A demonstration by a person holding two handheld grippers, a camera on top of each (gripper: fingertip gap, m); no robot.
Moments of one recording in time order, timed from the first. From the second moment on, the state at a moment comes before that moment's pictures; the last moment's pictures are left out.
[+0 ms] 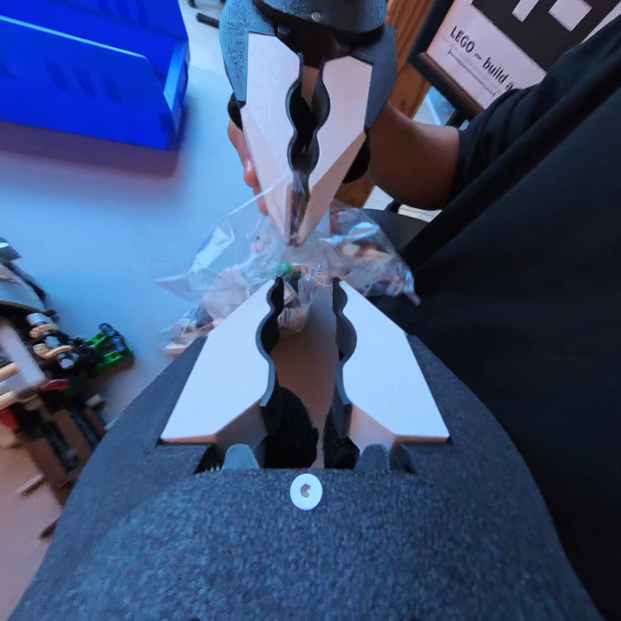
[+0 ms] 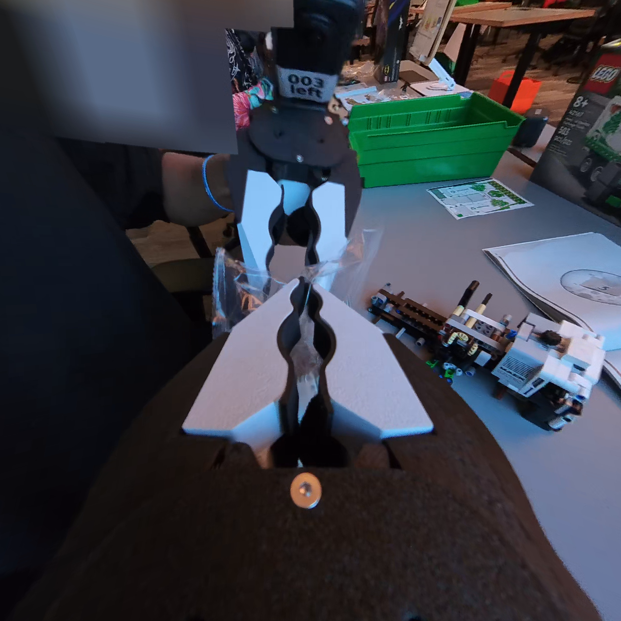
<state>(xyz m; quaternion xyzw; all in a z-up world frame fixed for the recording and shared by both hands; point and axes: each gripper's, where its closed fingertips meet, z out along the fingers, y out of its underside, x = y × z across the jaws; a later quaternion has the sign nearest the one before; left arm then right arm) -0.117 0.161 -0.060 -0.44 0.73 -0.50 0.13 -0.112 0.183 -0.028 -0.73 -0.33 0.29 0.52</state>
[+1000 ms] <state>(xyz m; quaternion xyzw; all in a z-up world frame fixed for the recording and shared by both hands) -0.126 0.180 -0.042 -0.41 0.72 -0.45 0.33 -0.085 0.158 -0.035 -0.75 -0.36 0.26 0.49</state>
